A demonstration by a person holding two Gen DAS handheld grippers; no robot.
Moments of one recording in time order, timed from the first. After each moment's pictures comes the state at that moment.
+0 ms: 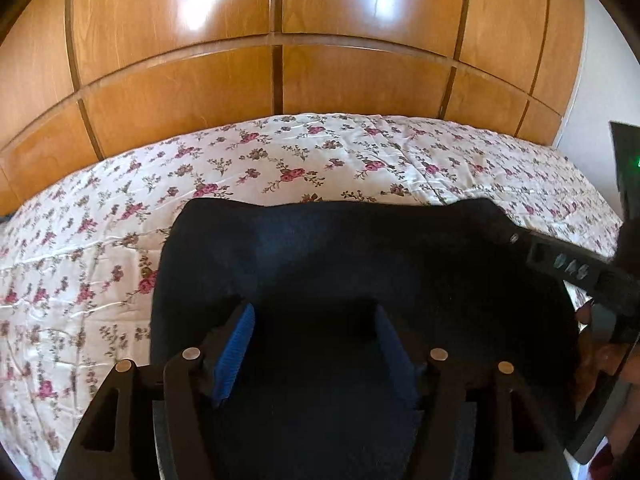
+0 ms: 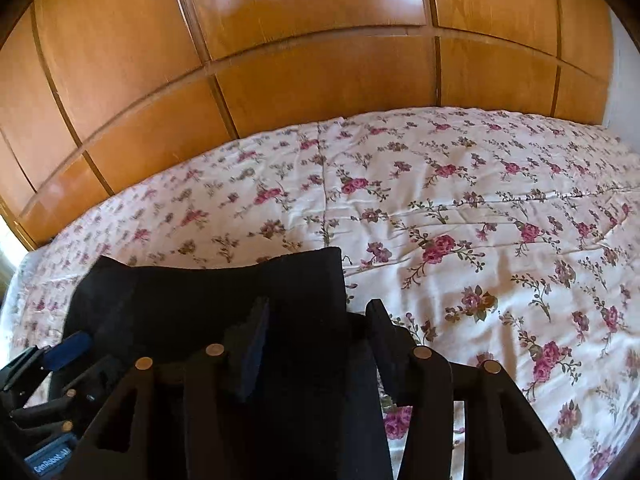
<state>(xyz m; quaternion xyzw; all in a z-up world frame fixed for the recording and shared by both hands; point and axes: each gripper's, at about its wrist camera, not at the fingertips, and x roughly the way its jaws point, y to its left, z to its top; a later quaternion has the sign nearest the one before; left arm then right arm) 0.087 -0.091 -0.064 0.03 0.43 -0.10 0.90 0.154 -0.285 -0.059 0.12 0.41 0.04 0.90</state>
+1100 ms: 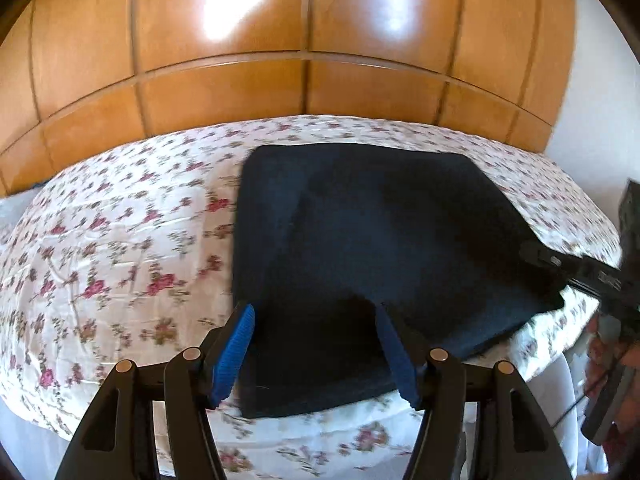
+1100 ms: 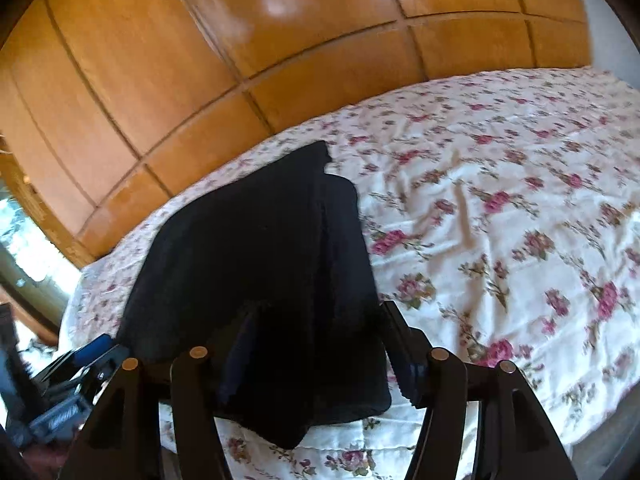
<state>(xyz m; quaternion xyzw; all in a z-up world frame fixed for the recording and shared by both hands) -0.026 -0.040 -0.046 0.00 0.41 -0.08 0.91 0.029 -0.311 -0.062 0.21 0.40 0.12 0.89</state>
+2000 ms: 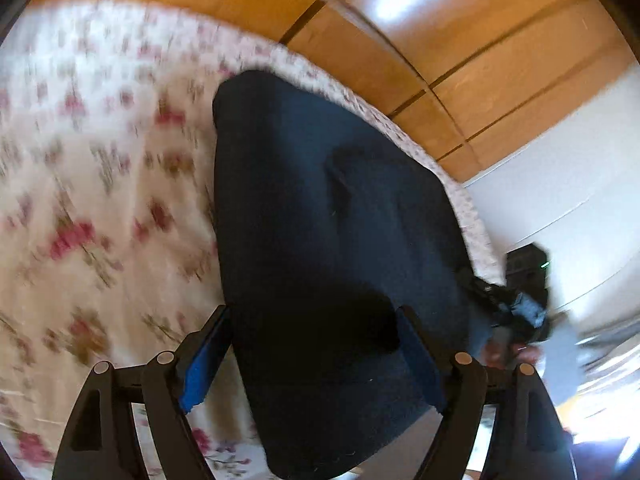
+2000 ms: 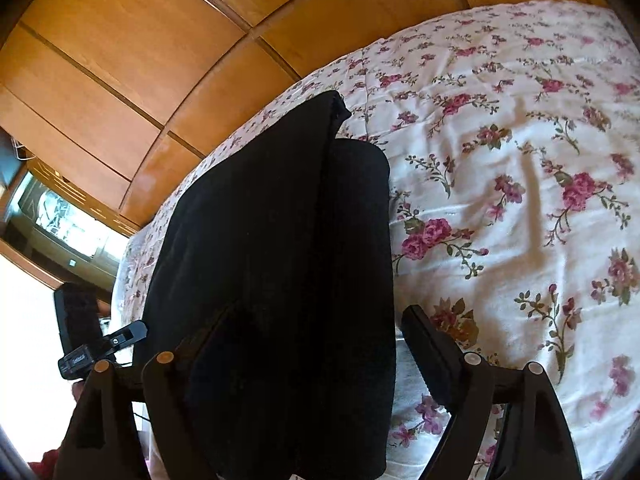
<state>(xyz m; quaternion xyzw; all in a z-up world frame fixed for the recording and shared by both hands) 0.042 0.029 -0.102 -0.26 0.51 -0.27 0.77 0.087 -0.323 -0.091 0.26 0.48 0.22 0.81</state>
